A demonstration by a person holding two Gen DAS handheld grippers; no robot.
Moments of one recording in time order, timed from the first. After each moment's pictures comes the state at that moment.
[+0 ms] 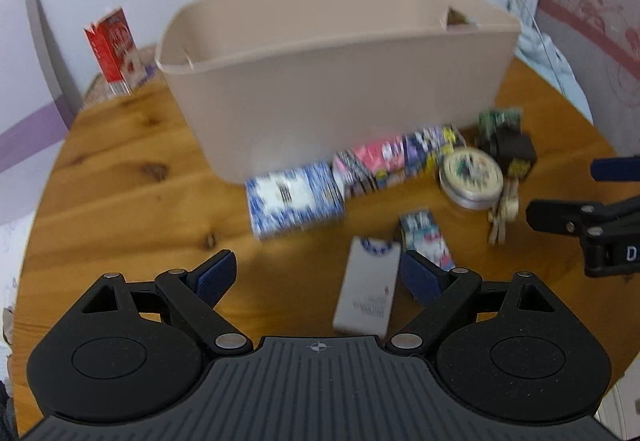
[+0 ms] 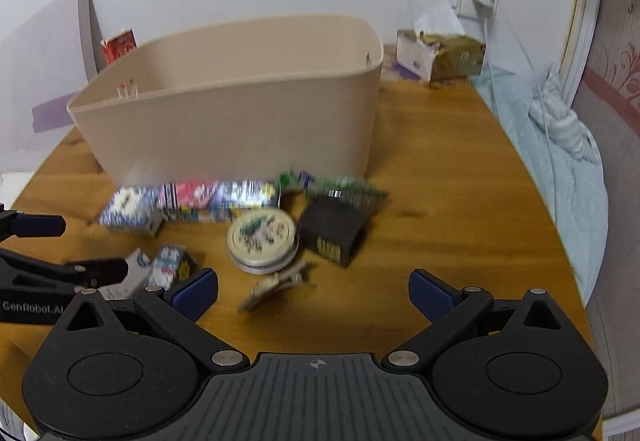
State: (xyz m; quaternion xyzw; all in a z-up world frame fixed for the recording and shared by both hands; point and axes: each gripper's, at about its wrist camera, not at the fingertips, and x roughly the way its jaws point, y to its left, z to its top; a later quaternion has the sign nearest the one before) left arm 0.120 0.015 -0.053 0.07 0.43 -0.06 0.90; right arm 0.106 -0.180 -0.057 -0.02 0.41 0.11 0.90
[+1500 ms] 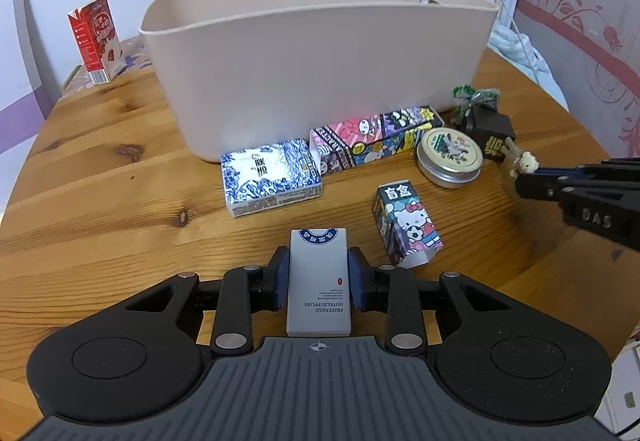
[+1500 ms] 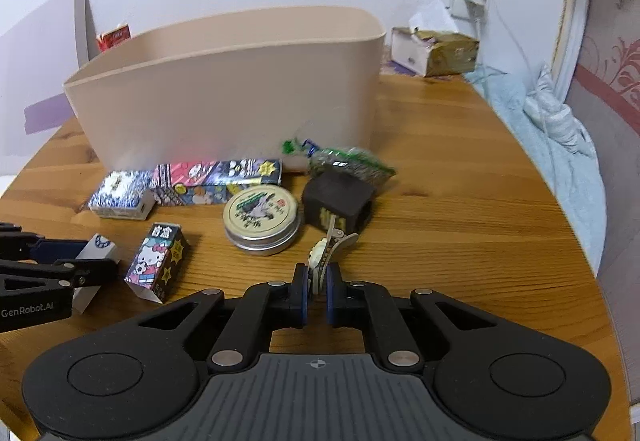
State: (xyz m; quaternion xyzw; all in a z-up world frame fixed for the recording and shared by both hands) left arm 0.101 0.020 -0.068 0.05 0.42 -0.09 0.90; right arm 0.090 -0.177 -0.079 -0.01 0.39 0.09 0.92
